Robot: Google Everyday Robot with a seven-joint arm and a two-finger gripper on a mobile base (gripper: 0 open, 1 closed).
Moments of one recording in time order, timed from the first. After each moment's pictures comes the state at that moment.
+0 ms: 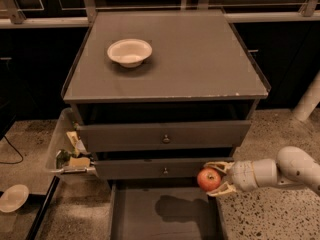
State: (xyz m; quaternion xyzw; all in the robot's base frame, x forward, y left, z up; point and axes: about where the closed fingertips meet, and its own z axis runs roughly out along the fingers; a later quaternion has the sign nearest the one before) arm 0.479 -0.196 0.532 -0.66 0.59 0.24 0.41
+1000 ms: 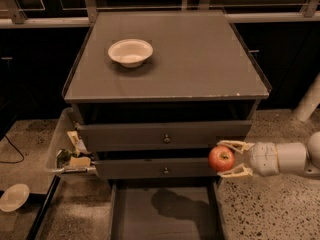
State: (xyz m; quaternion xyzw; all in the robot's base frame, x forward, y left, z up) arm 0.486 -0.217 0.648 -0.64 0.58 0.20 0.47
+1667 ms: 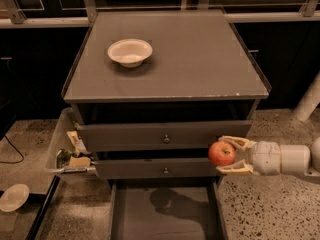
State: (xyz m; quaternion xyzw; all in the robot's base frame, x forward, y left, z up) arm 0.492 -0.217 0.662 -0.58 0.58 0.24 0.51
